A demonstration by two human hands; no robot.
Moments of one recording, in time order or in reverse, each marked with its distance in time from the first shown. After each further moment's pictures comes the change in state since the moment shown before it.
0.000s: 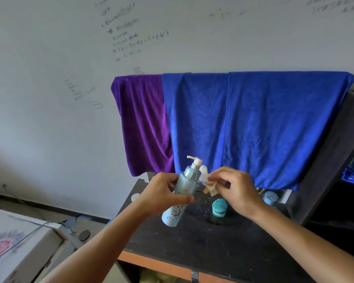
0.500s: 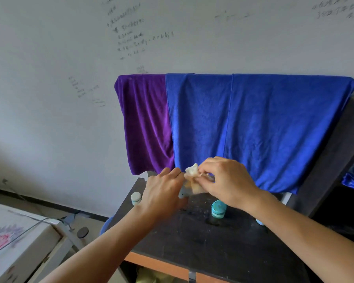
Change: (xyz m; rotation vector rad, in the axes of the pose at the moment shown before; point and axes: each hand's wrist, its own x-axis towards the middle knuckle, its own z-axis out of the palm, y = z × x) left_hand -0.001 0.002 0.012 0.787 0.333 0.425; right_hand 0.029 -0.052 -0.007 -0.450 -0.193 -0.046
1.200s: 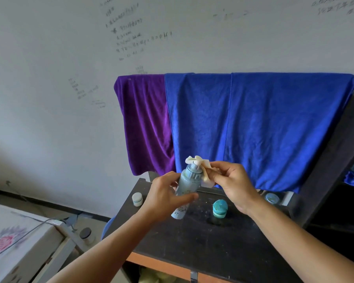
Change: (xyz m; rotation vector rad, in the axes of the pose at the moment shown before) left_hand -0.007 0.003 0.010 -0.816 -0.037 -0.413; right_hand -0.010 0.016 0.022 1.198 0.060 0.344
